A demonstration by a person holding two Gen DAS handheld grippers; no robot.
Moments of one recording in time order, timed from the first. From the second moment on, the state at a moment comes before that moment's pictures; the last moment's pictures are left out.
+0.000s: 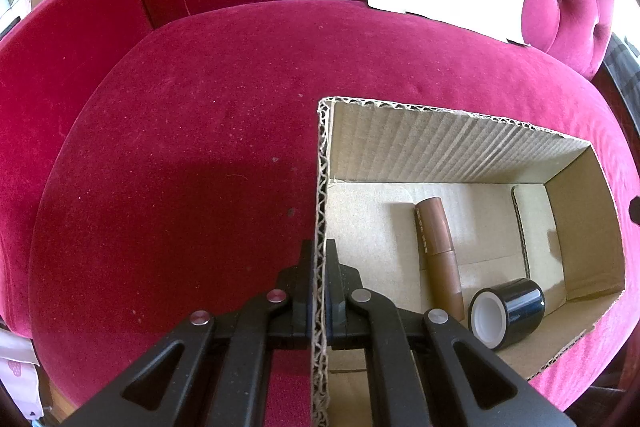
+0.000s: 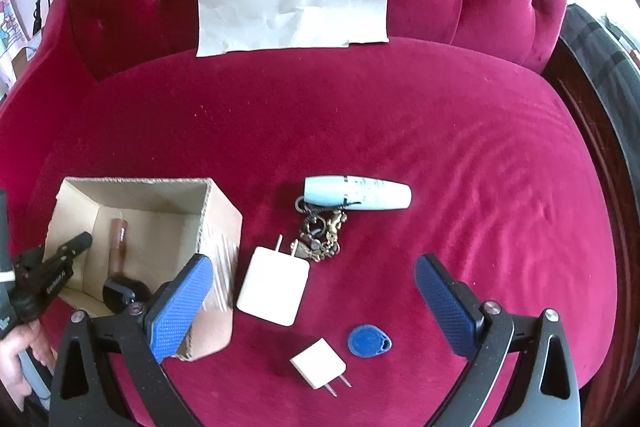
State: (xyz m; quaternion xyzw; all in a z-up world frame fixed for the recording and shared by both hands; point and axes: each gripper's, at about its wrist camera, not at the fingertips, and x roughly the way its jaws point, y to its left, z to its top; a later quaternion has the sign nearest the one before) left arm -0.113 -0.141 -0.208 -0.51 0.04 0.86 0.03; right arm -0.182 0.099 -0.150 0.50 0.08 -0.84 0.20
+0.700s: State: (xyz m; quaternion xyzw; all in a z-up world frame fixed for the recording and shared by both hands) left arm -0.113 -0.141 -0.207 -0.51 0.05 0.86 0.04; right arm -0.173 0.115 -0.186 0.53 0.13 -0.81 0.22
